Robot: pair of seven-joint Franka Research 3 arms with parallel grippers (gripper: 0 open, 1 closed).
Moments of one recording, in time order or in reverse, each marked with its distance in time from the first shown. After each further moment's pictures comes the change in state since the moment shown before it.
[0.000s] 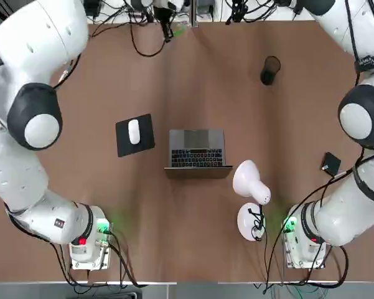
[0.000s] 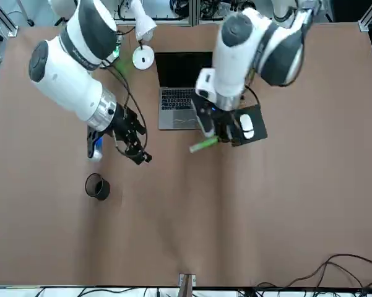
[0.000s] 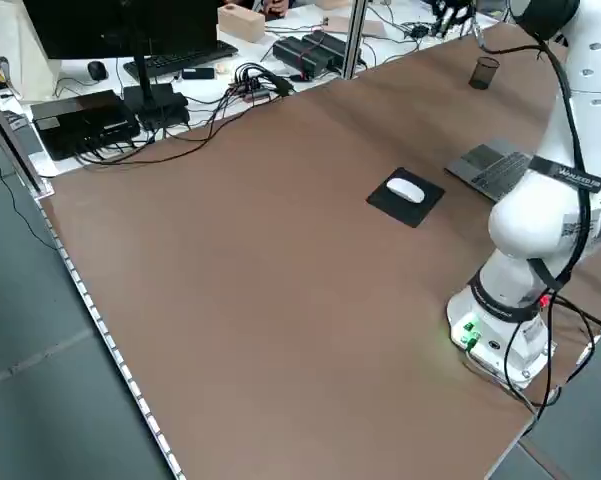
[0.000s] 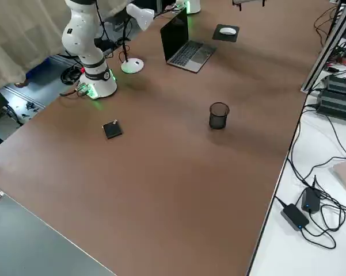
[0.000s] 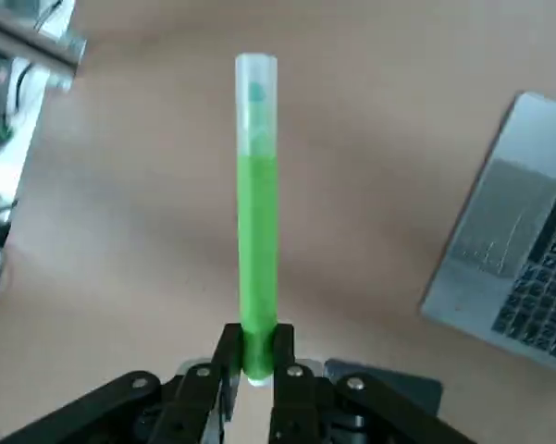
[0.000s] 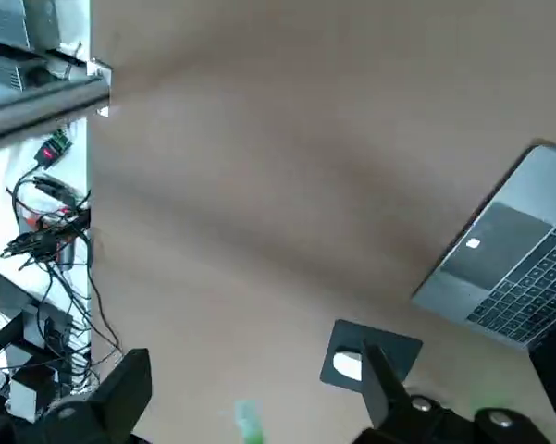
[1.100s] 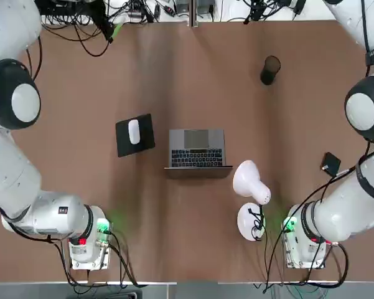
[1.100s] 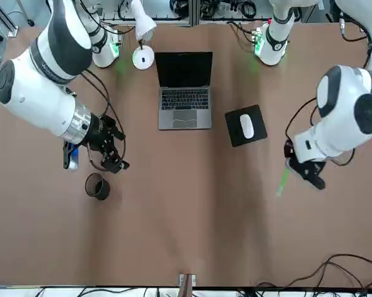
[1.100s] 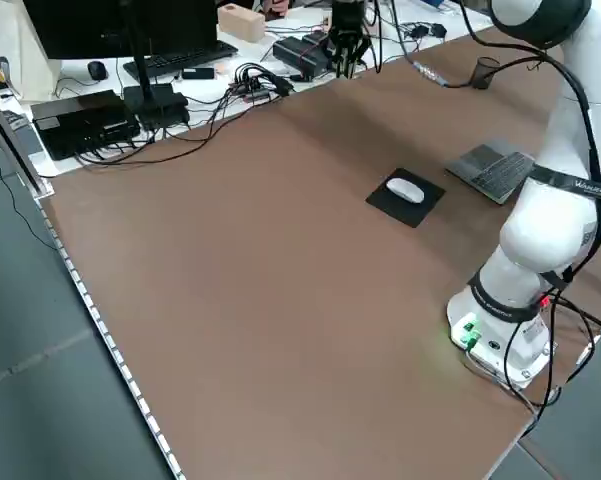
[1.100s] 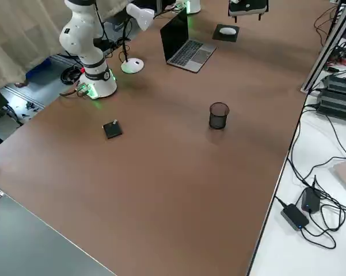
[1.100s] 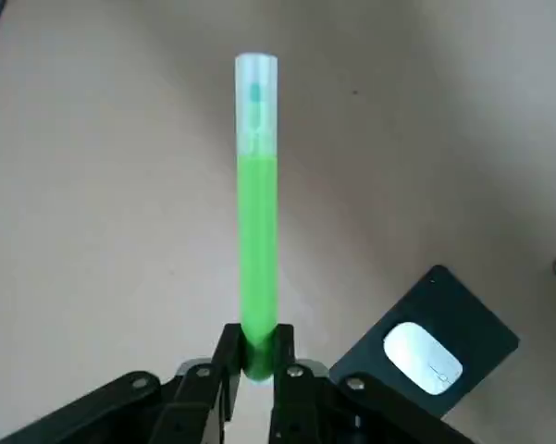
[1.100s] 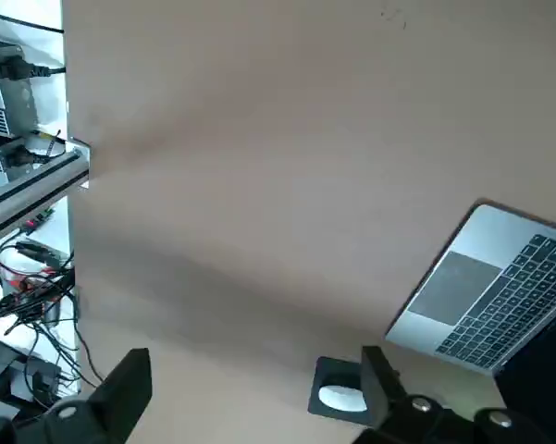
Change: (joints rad) left arm 0.358 -0.078 0.181 -0.211 -0.172 0.016 0.001; right arm -0.144 -0.014 -0.001 -0.011 -0.001 -0.131 -0.060
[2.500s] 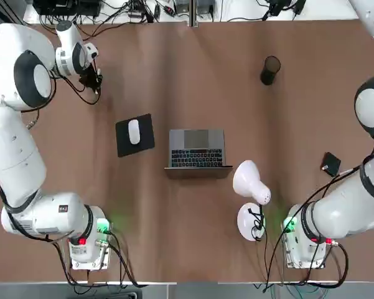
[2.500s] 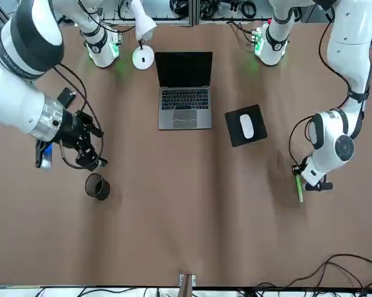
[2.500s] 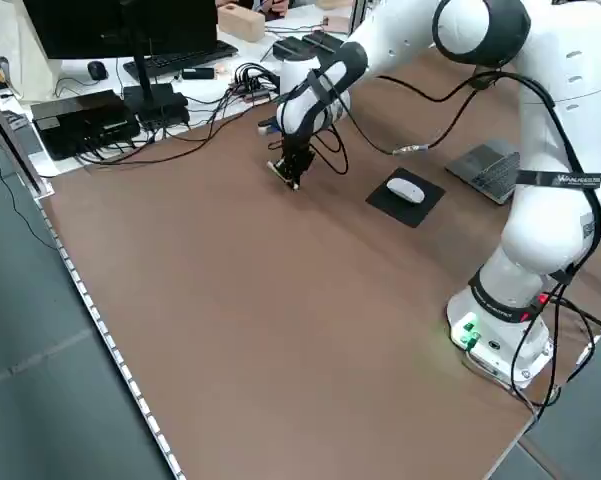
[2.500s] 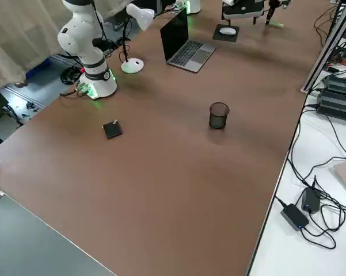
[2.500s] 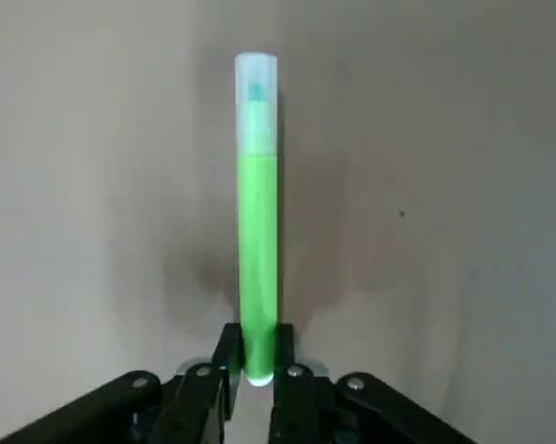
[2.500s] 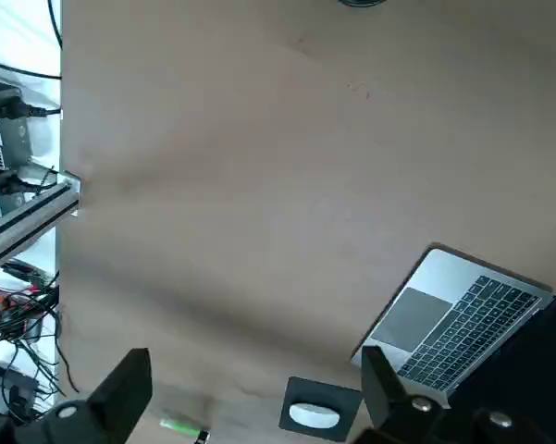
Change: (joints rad) left arm 0.048 0.231 0.276 -0.383 -0.065 0.609 -0.343; right arm -0.114 -0.039 -0.001 0.000 -0.018 -0.127 -0.124
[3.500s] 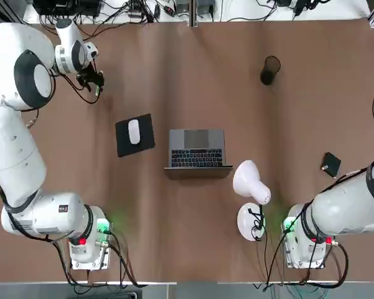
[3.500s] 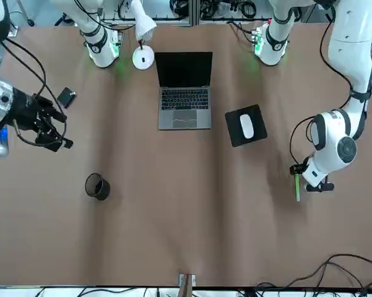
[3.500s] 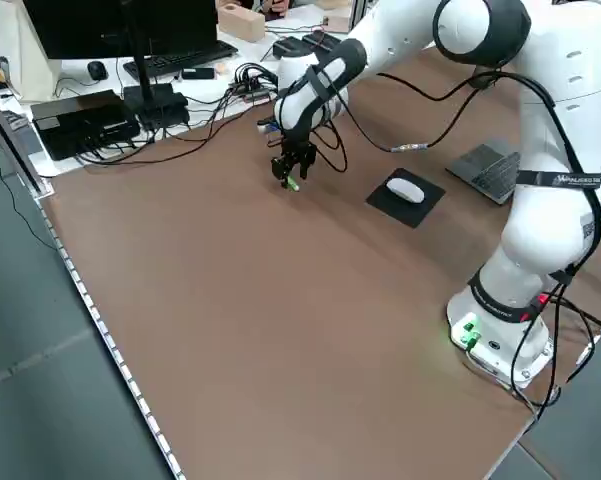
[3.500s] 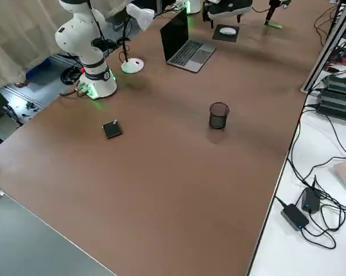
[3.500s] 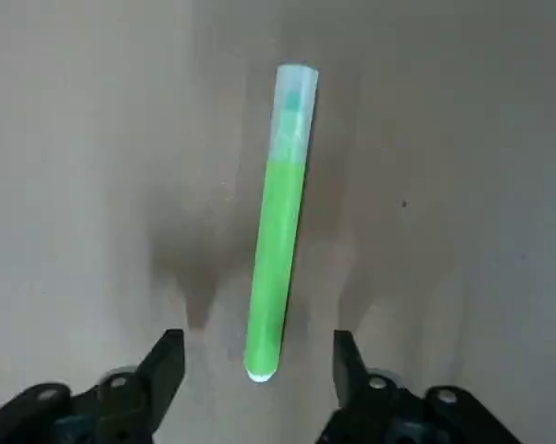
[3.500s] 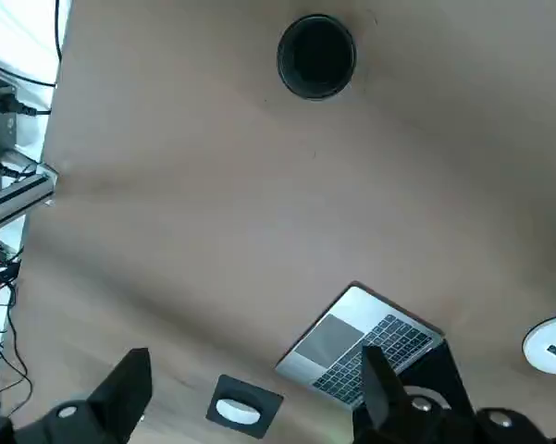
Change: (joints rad) left arm 0.004 0.022 0.001 0.019 0.000 -0.042 -0.017; right arm -0.164 -0.098 -0.003 0.000 -0.010 -0.201 -0.263
